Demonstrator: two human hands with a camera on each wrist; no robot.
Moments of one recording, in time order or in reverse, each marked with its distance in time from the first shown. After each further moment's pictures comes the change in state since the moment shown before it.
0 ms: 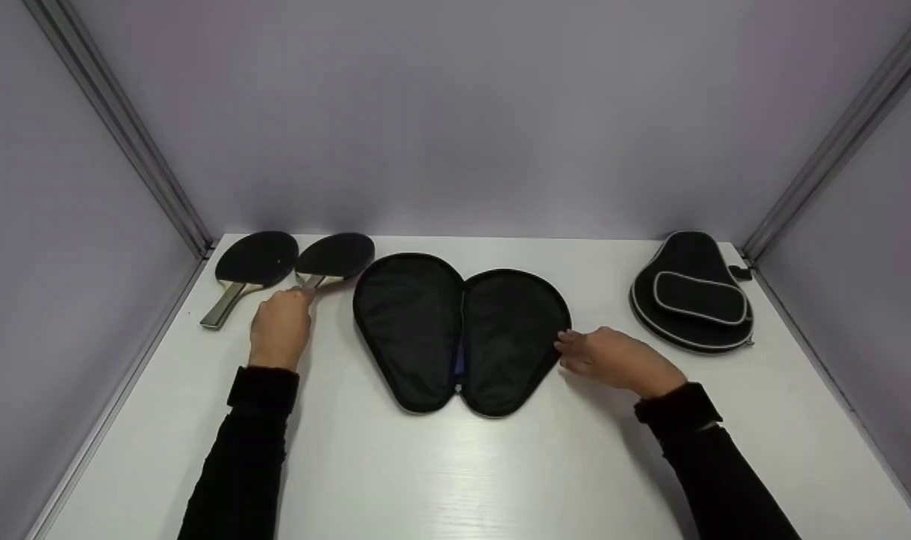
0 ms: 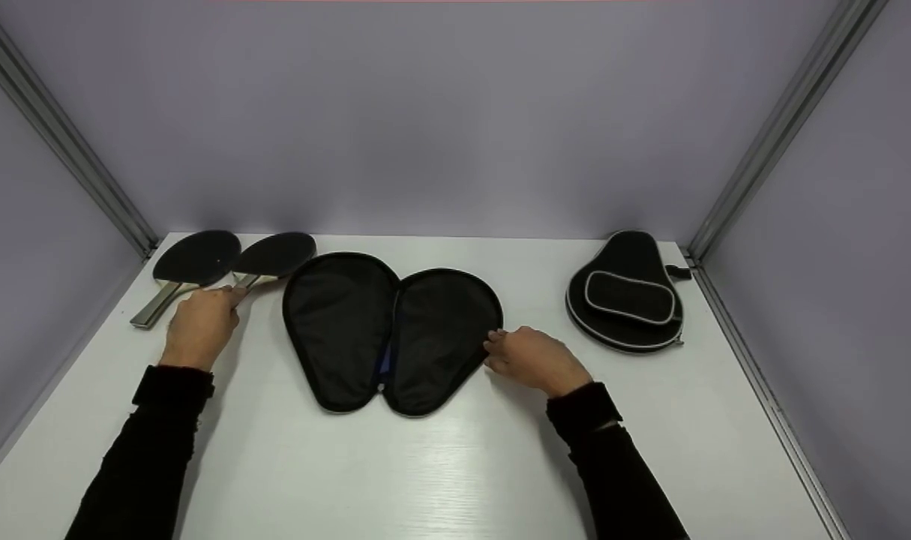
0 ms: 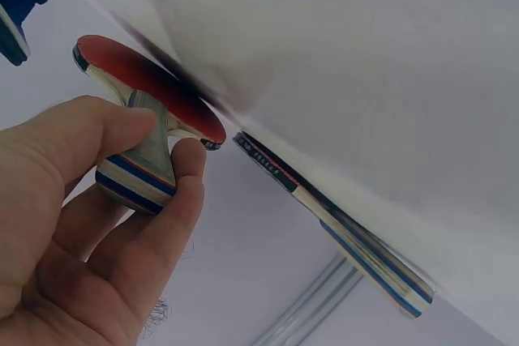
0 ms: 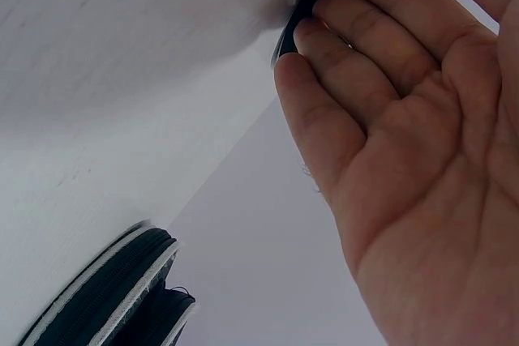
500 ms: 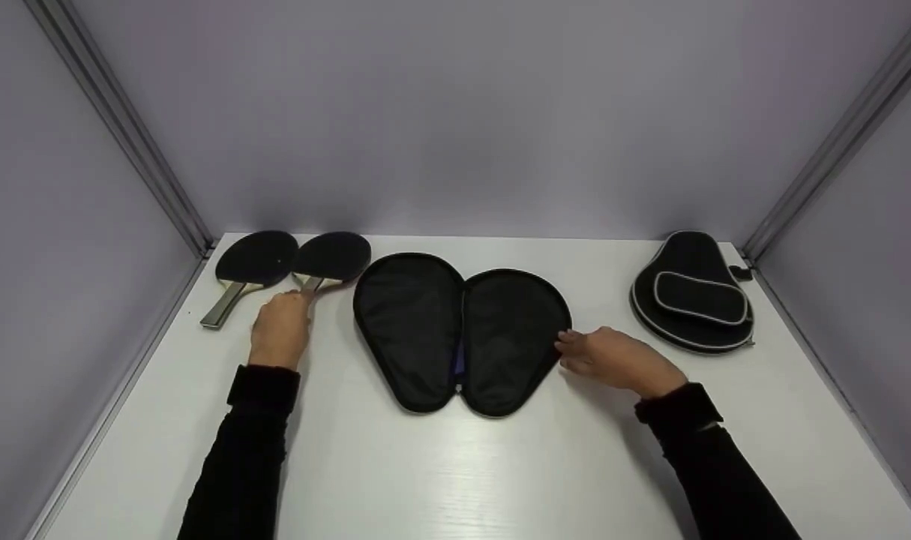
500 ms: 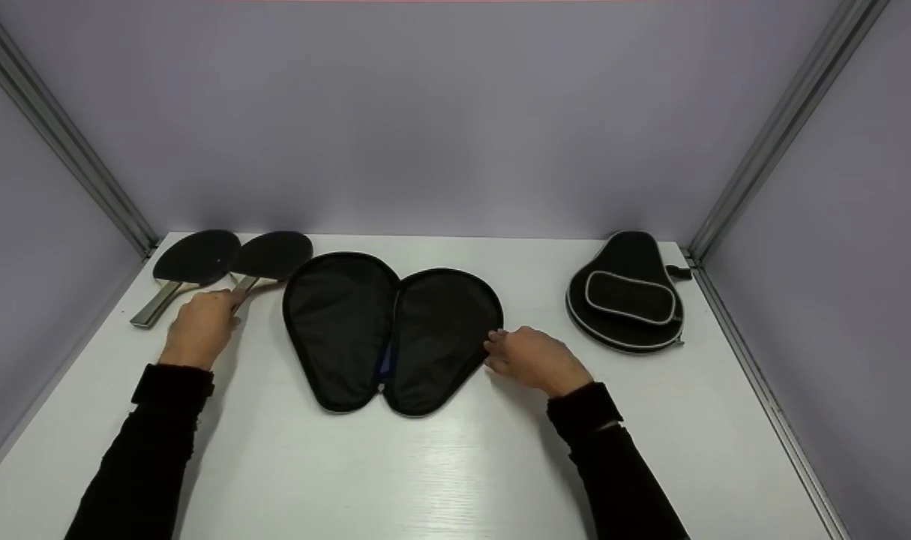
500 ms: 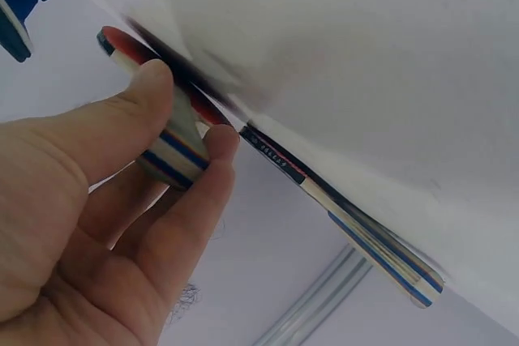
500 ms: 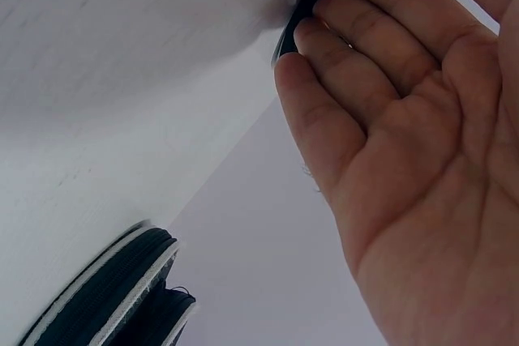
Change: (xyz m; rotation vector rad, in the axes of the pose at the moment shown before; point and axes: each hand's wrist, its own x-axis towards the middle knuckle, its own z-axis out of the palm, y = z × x) left_hand -0.002 0.001 -0.006 -0.020 -0.153 -0.056; right_hand -0.001 0.000 0.000 -0.017 0.007 -0.007
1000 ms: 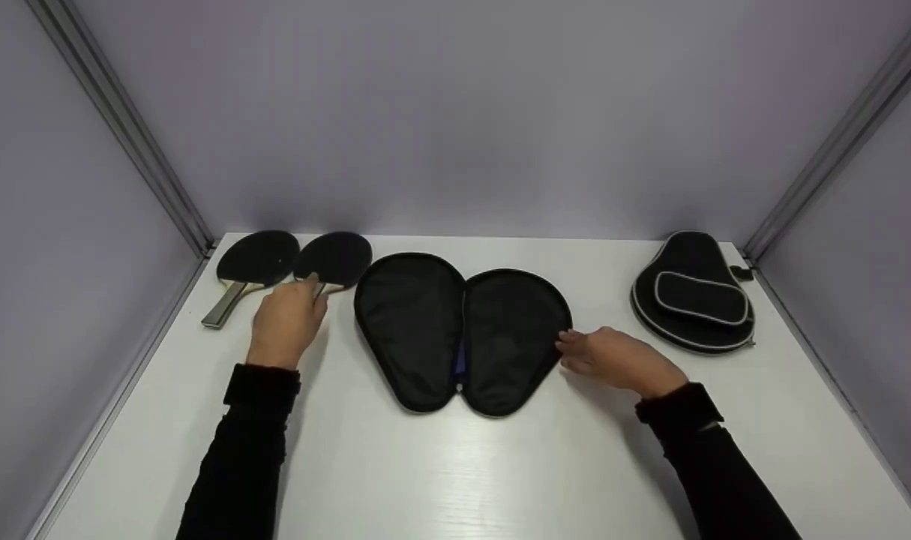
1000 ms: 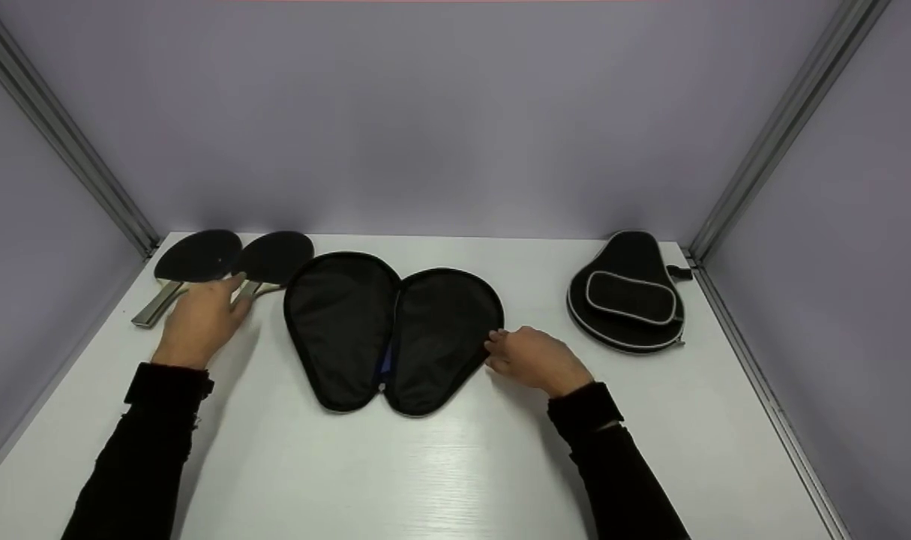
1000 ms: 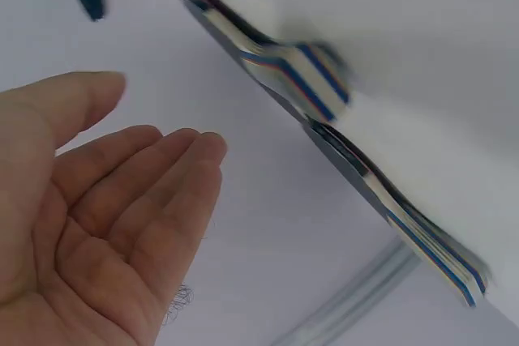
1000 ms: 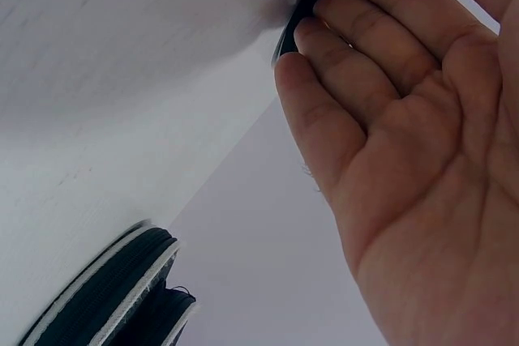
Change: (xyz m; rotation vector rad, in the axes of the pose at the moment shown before) left_hand -0.004 0.021 -0.023 -0.097 0.059 0.034; right_hand -0.003 -0.001 -0.003 -0.010 -0.024 0.020
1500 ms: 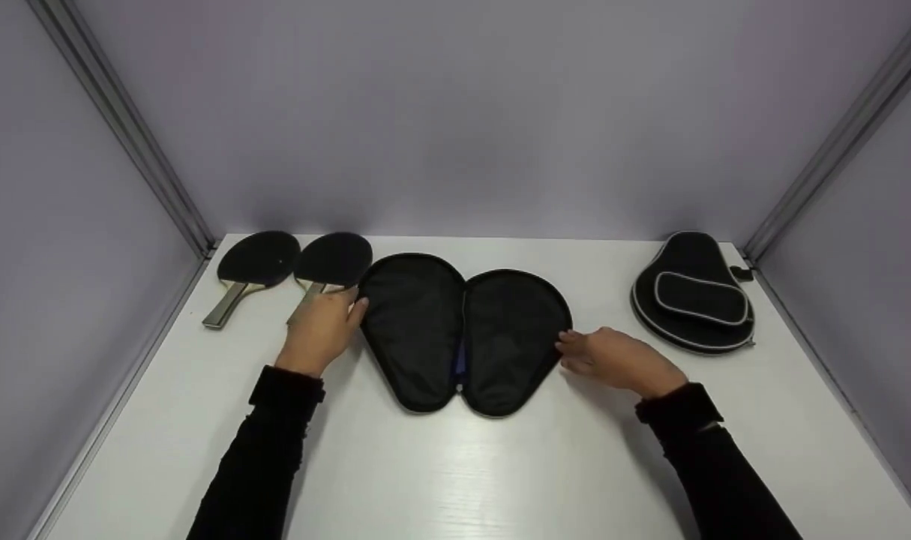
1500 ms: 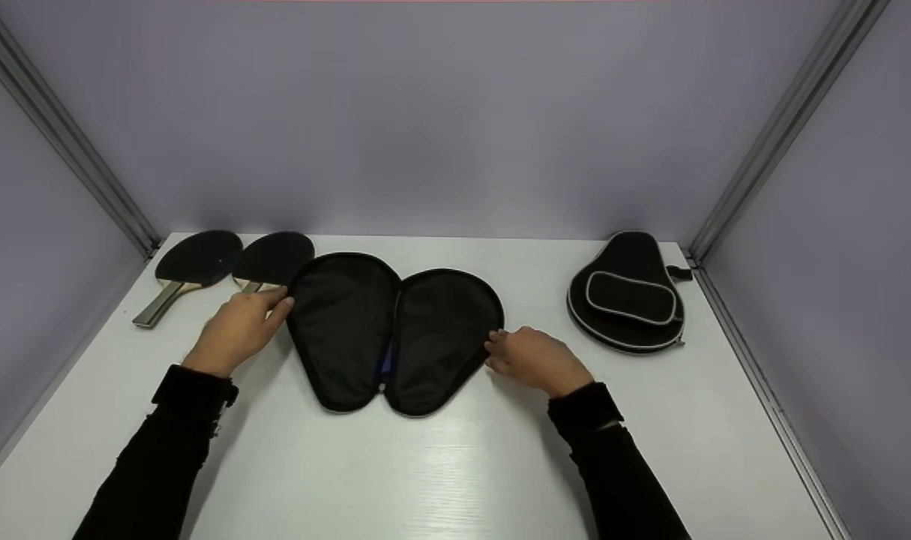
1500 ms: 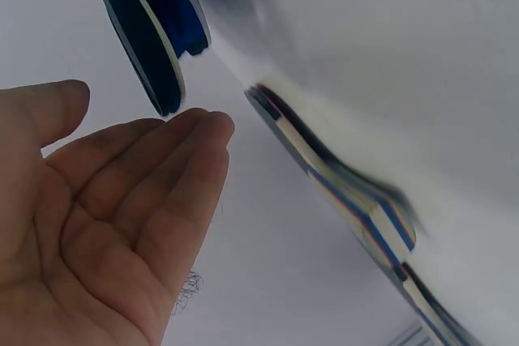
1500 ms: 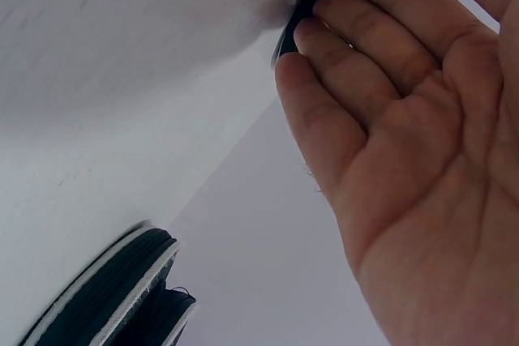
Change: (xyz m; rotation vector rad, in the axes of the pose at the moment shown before) left_hand -0.004 0.034 0.021 -0.054 -0.102 0.113; right_hand 0.000 0.001 0.001 -0.009 0.011 -0.019
